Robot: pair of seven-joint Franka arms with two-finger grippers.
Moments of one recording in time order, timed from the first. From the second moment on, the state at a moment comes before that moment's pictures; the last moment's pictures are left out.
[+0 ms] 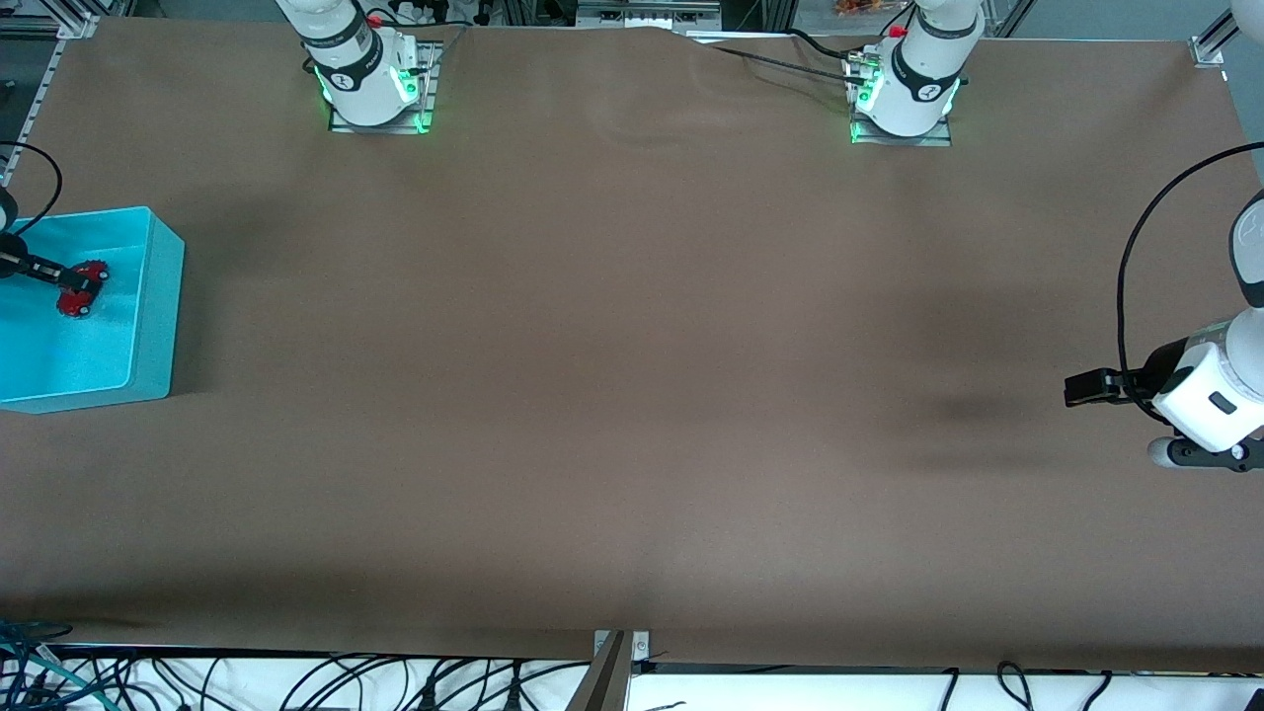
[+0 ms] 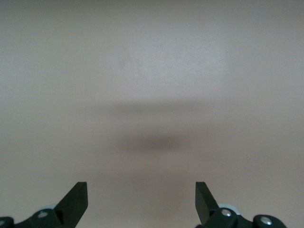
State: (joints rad) left arm 0.48 0.53 -0.59 -1.28 0.33 1.64 -0.08; right arm -0.89 0.60 0.10 -1.84 -0.09 2.32 -0.45
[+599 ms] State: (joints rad) left arm 0.48 0.53 -0.59 -1.28 0.33 1.64 -0.08; right arm -0.85 0.55 0.11 -1.82 -0.09 2.20 -0.44
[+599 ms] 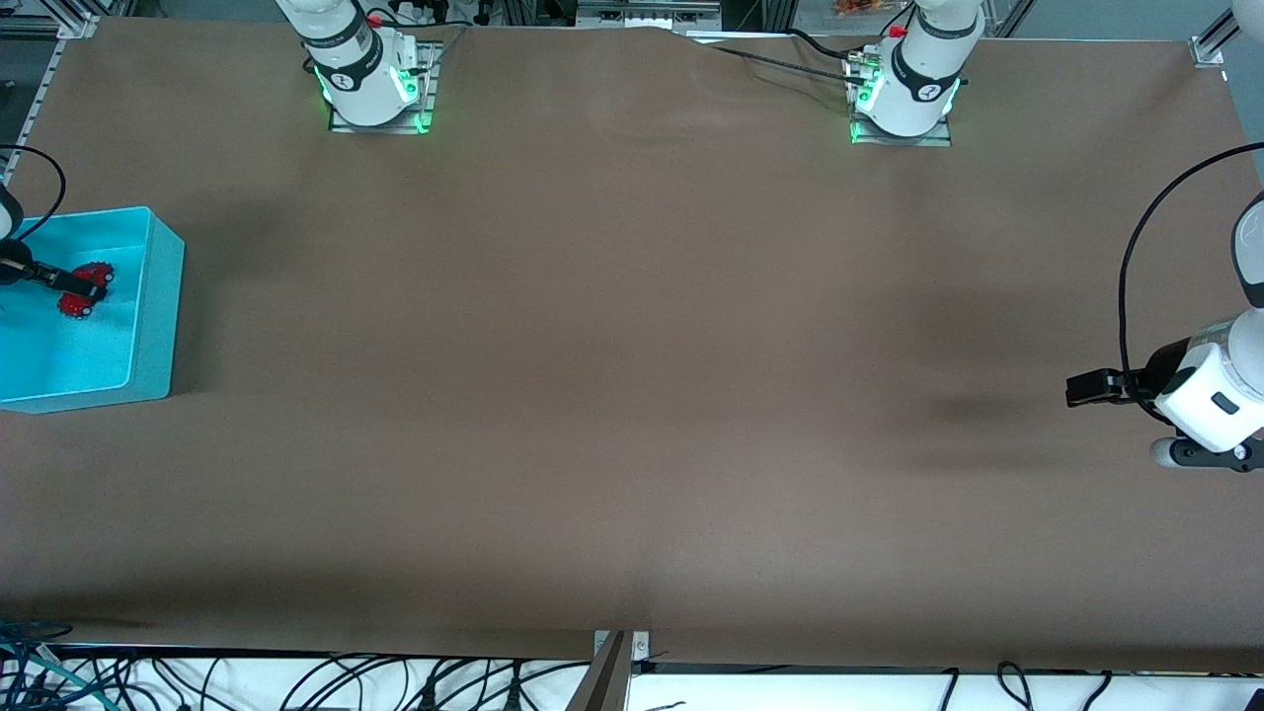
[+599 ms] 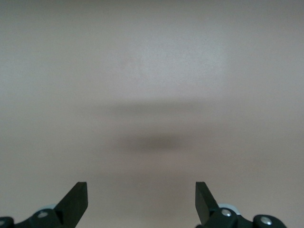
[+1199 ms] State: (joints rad) left arm 0.48 0.54 -0.59 -1.28 0.33 1.64 -0.08; right arm -0.82 0.39 0.18 -1.79 -0.09 1.94 -0.44
